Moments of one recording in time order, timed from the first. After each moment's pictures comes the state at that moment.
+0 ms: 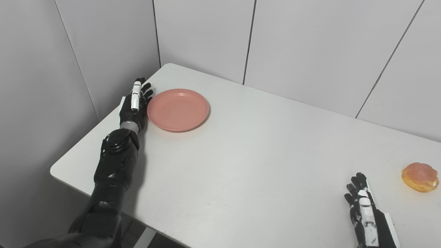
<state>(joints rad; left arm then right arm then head) -0.43 0.39 0.42 0.58 -0.38 0.06 -0.01 -0.03 -0.03 0.10 -0.12 0.05 0.11 0.16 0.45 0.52</state>
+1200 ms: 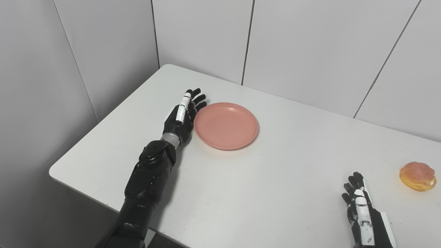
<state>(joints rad) -0.38 0.22 0.27 0.38 -0.40 0.17 -0.10 -0.03 -0.02 0.11 -0.11 0.03 0.10 0.15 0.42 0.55</state>
